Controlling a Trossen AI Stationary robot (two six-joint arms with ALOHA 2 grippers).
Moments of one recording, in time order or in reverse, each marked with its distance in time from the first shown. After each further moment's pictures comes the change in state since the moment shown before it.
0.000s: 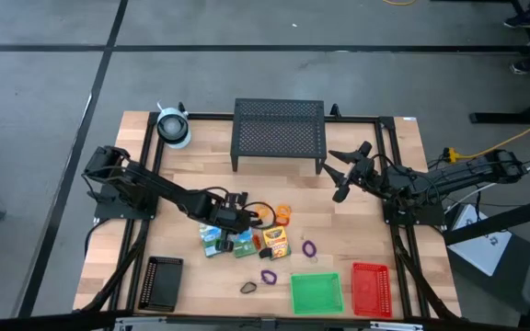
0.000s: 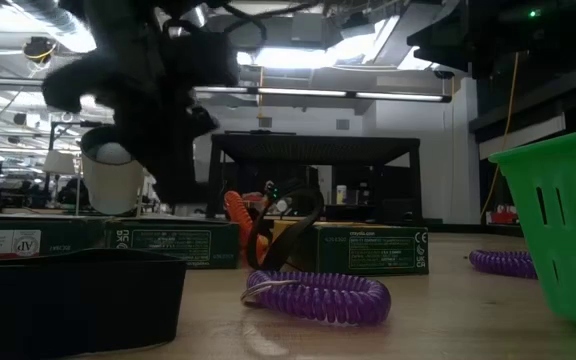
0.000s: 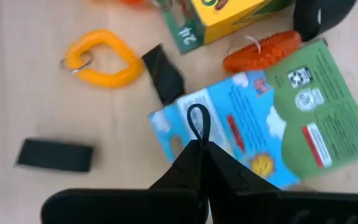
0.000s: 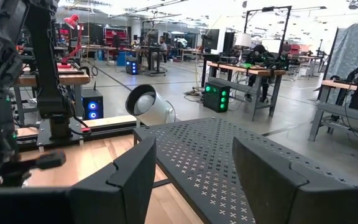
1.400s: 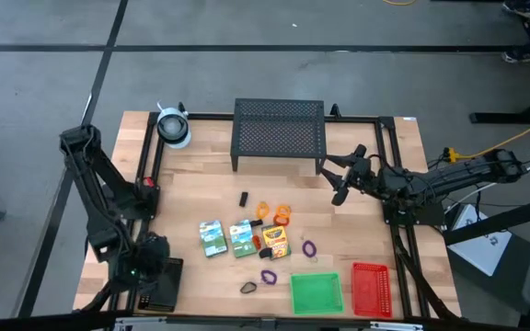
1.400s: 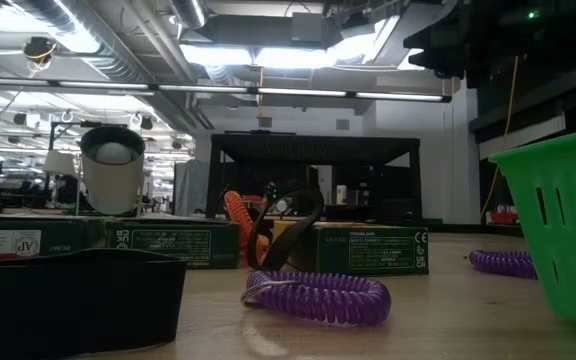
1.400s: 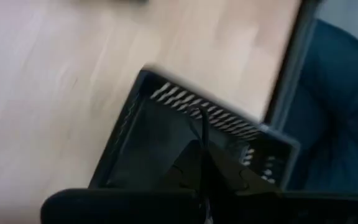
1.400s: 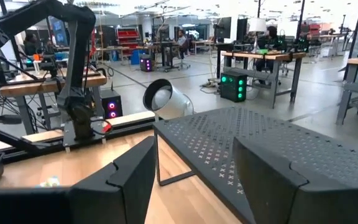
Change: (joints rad) left arm -0.903 -0.440 -0.238 -0.209 -0.149 -1.452; right arm 0.000 0.041 0.000 -0.007 -0.053 0.131
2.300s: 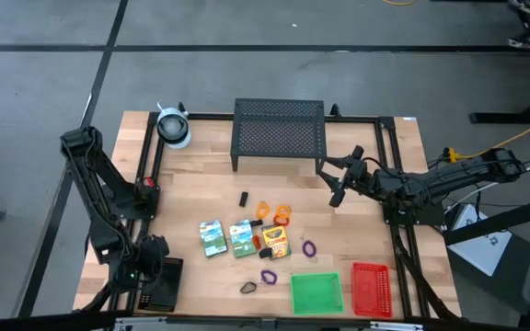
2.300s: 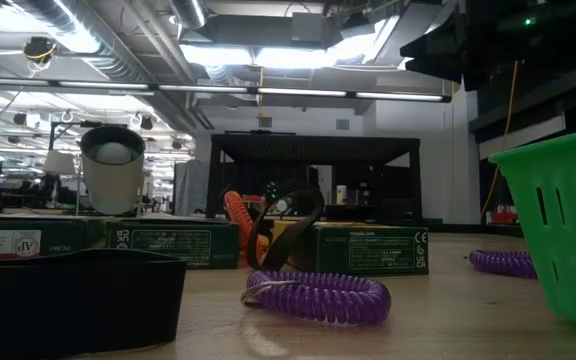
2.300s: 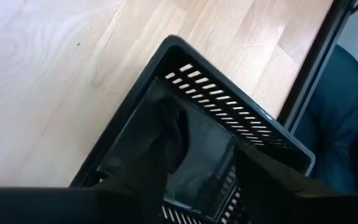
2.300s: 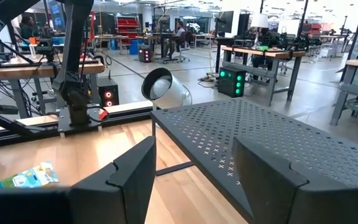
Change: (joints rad) left arm -0.031 0.030 -0.059 0.095 -0.024 -0.156; right arm 0.000 0.033 0.000 0.000 0.001 -0.034
